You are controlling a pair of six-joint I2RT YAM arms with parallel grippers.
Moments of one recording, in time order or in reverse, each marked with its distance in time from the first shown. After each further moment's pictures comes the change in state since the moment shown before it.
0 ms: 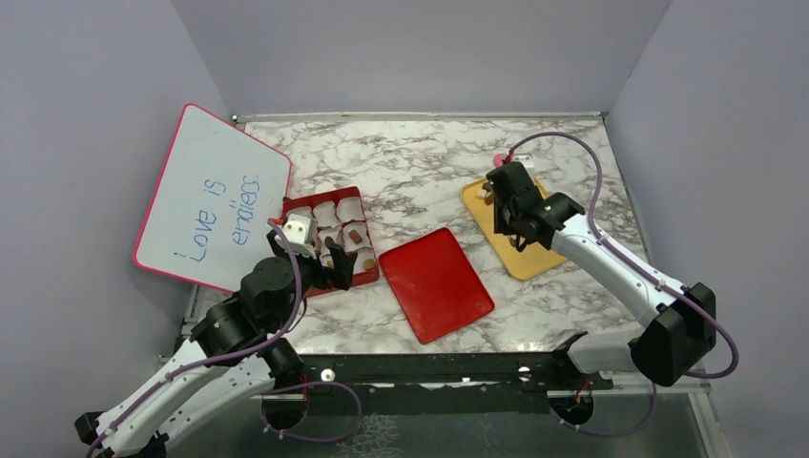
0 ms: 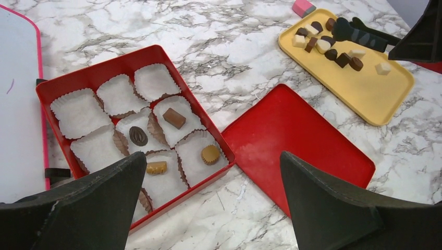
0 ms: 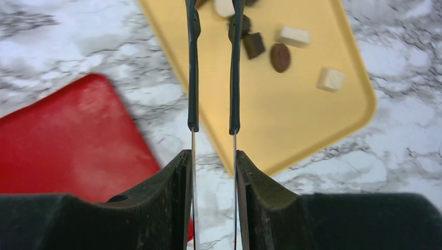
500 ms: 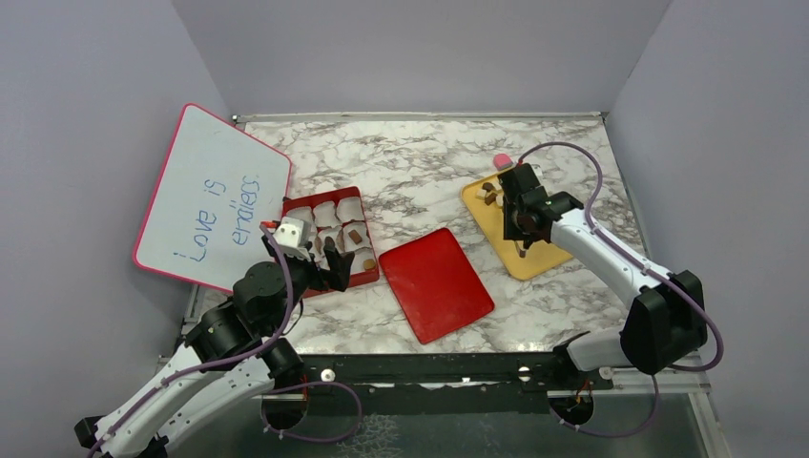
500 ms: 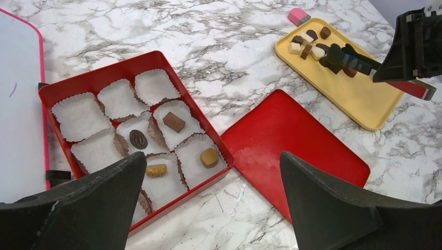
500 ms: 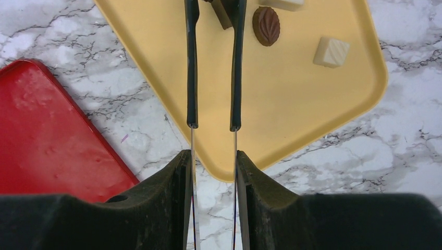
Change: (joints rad) left arm 0.000 -0.059 -0.007 0.000 -0.002 0.002; right arm -0.187 0.053 -0.093 0.017 -0.095 -0.036
